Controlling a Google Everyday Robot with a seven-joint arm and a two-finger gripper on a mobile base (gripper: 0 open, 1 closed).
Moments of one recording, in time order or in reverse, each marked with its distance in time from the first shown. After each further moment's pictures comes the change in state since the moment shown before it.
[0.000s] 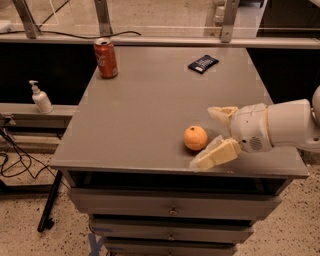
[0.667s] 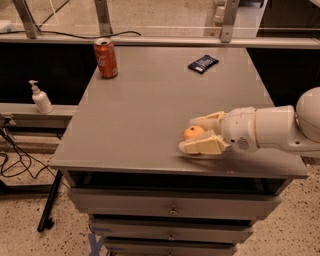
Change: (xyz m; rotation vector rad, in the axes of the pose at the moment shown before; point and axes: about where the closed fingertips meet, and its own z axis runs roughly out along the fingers) arm 0.001 -0.013 0.027 0.009 -0.068 0.027
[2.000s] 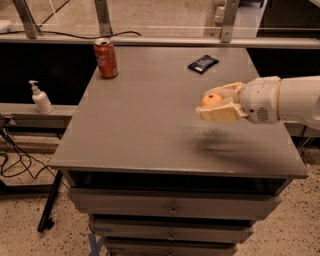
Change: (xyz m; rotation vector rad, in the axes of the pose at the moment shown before) arm -0.049 -0.052 -0.046 0.127 -0.056 -0.055
